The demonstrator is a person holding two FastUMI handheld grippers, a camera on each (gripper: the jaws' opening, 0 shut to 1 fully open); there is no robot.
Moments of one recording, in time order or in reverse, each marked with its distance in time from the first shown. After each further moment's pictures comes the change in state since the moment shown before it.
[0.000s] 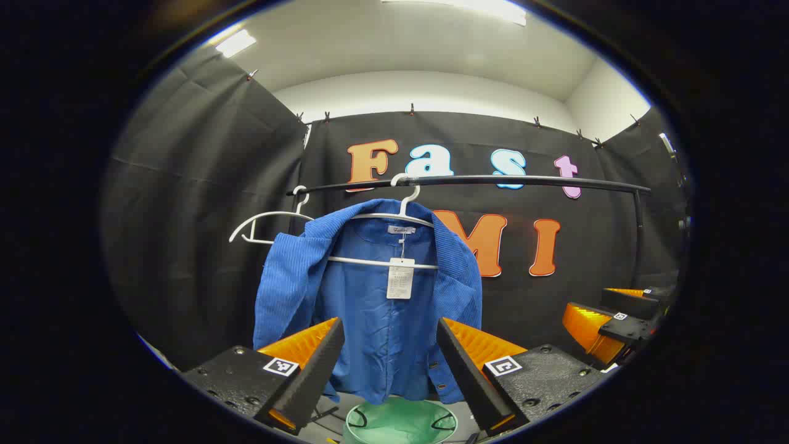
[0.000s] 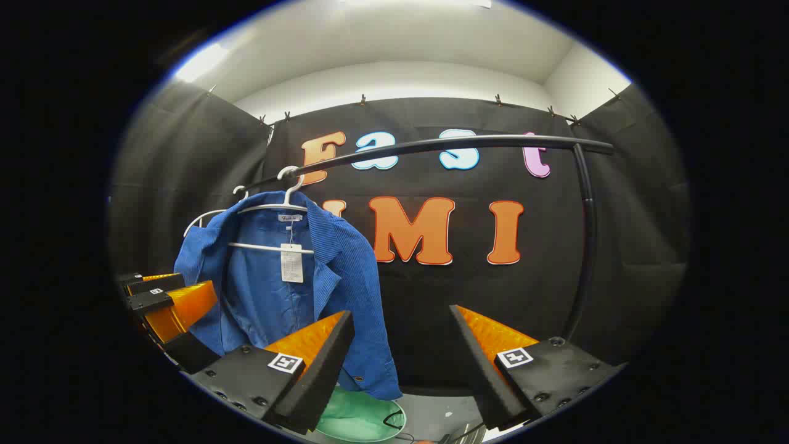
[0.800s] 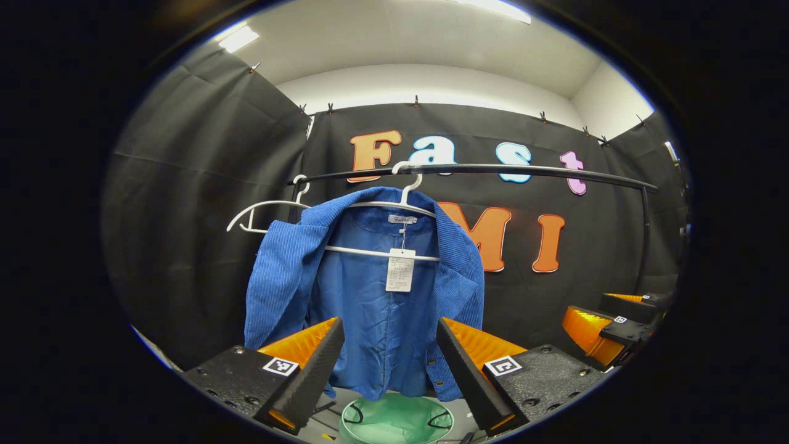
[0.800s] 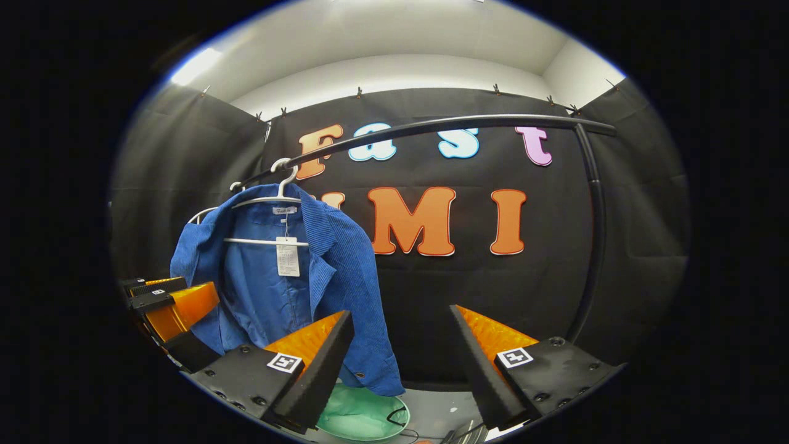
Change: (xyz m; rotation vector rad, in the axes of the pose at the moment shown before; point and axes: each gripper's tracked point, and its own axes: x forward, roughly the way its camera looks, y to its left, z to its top) left arm 0.006 0.001 -0.011 0.005 0.040 0.032; right arm 0.016 -0.003 -0.015 0.023 0.035 0.016
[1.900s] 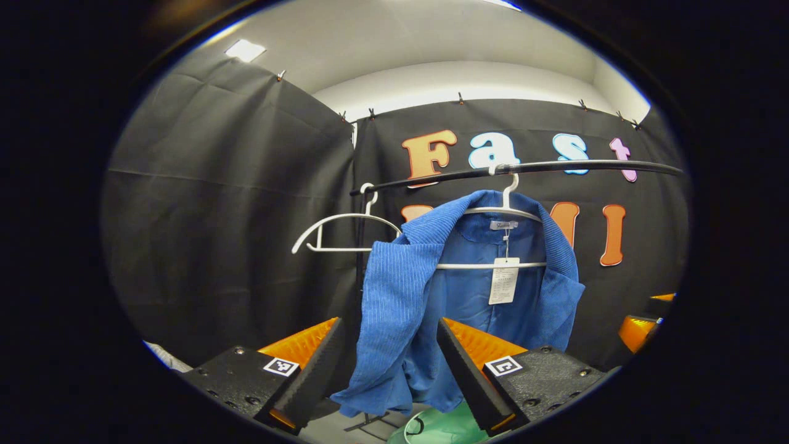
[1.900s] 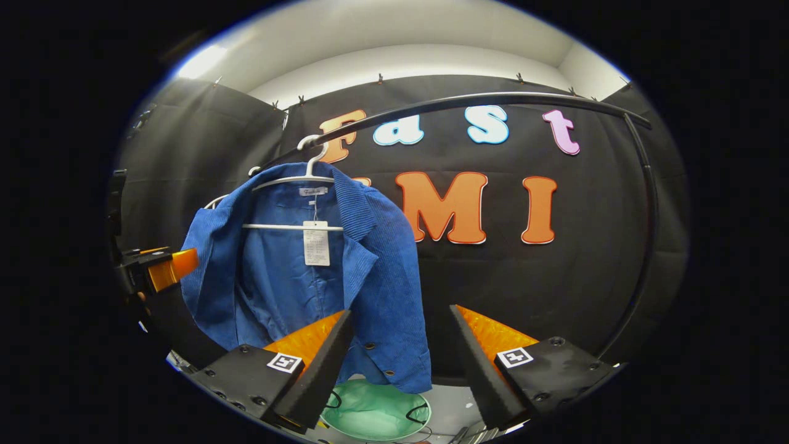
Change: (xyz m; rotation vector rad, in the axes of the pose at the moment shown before) left arm 0.047 0.134 0.009 0.060 -0.001 0.193; right arm 0.036 0.070 -0.026 -0.007 0.055 0.092
